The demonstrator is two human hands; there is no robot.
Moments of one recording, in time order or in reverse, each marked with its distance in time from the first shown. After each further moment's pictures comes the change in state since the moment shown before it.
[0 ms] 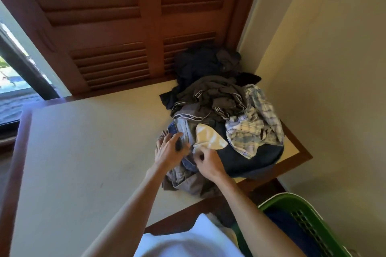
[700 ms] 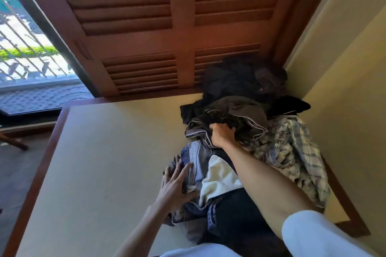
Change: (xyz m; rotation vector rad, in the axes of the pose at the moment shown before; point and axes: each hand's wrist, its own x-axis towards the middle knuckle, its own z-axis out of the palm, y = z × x) left_hand 0.012 -0.015 0.028 0.102 -0.136 -0.149; right_hand 0.247 -0.035 -0.032 -0.592 -0.231 -0.047
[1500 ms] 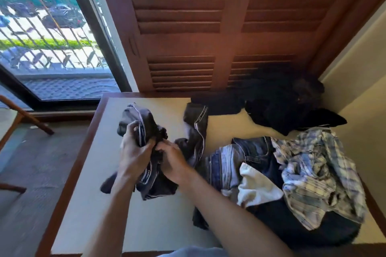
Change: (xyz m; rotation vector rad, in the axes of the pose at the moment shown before) left_hand -0.081 -0.094 -0.192 -0.659 0.810 -0.179; right_hand -0.139 -0.256 0.074 1.729 -0.662 -0.109
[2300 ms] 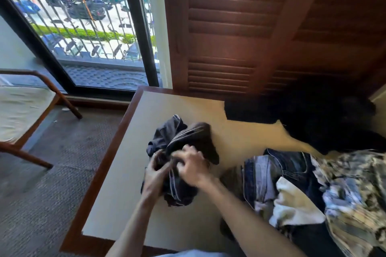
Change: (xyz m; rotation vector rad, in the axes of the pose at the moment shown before) left_hand -0.014 -0.152 -0.010 -0.492 -0.052 -0.301; right_hand 0.040 0.053 -0.005 -1.549 0.055 -0.328
